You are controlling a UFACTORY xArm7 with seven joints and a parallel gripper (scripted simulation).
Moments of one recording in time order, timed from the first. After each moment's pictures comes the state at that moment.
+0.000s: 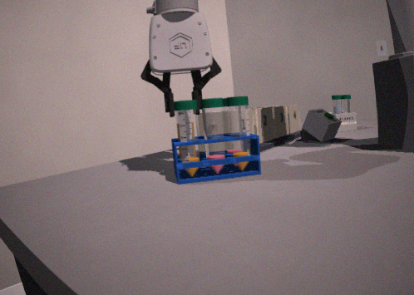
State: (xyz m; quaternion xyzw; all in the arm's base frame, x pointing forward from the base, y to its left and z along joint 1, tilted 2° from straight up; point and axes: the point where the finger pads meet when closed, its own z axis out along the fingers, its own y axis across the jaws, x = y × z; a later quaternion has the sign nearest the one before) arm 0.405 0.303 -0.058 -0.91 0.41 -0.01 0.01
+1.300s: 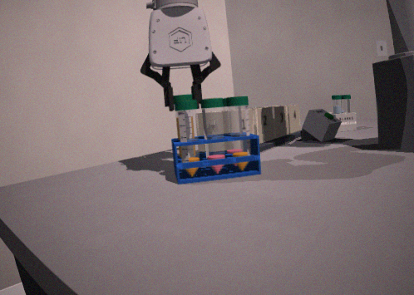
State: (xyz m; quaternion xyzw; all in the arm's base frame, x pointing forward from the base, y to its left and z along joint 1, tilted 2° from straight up) arm 0.405 0.303 -0.049 -0.91 0.41 -0.01 0.01
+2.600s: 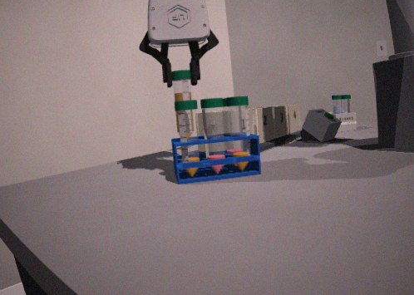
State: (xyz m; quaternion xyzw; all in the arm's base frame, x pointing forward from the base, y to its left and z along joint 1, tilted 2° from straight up) arm 0.404 0.302 -0.009 -0.91 0.41 -0.01 0.01
